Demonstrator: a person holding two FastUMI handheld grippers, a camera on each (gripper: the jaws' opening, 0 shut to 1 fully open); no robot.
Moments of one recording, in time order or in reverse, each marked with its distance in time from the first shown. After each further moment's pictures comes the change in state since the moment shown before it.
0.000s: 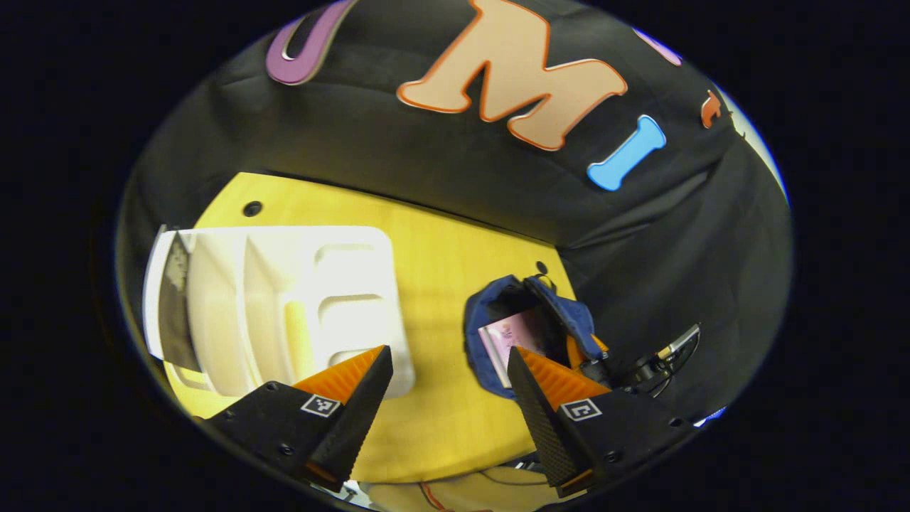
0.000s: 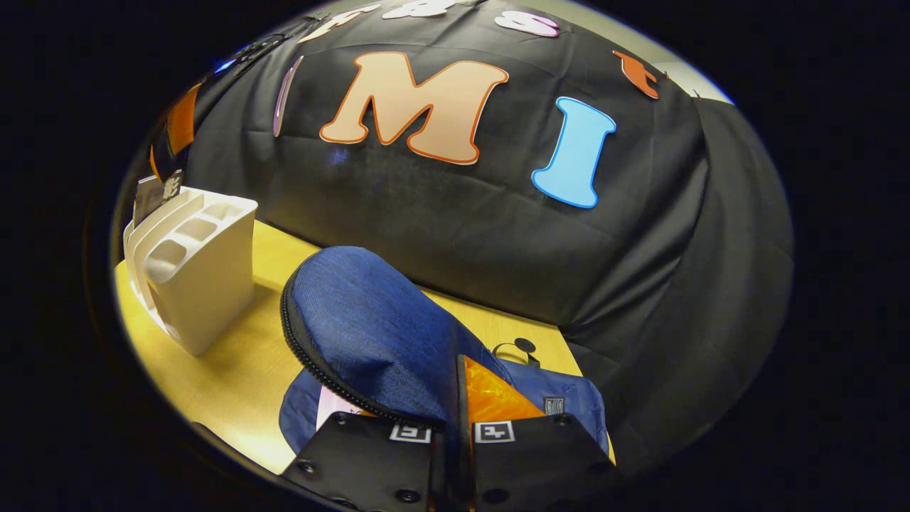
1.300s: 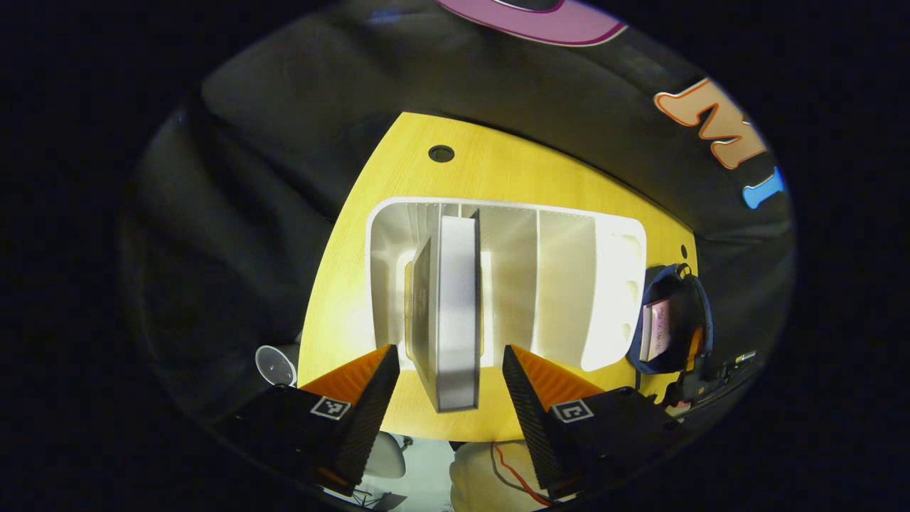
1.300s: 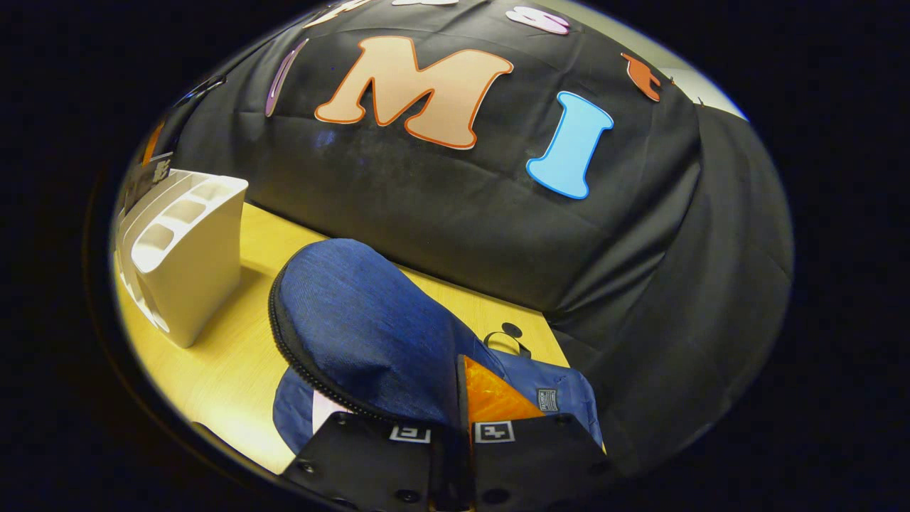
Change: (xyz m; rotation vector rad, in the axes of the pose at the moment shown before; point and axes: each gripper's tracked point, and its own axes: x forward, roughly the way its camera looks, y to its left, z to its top) left arm -0.062 0.248 0.005 -0.149 0.358 0.422; right arm -0.008 0.004 -0.011 -0.032 0.076 -0.089
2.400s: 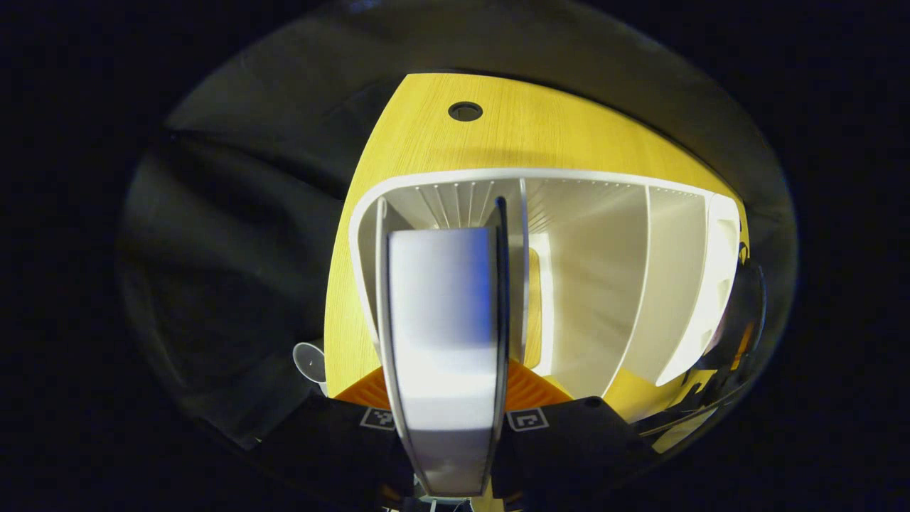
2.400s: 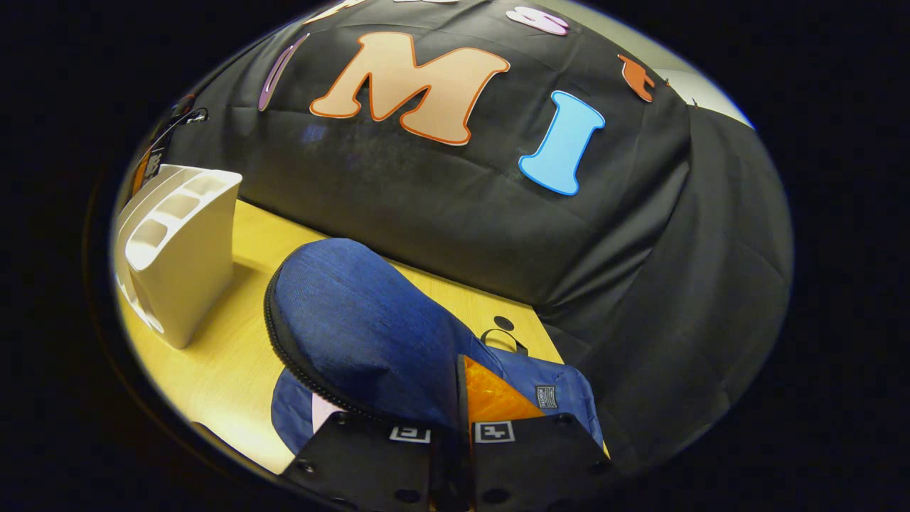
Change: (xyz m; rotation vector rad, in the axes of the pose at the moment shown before) left arm 0.074 0.029 0.007 0.082 0.159 0.141; right arm -0.009 0.008 -0.005 0.000 0.018 -0.063
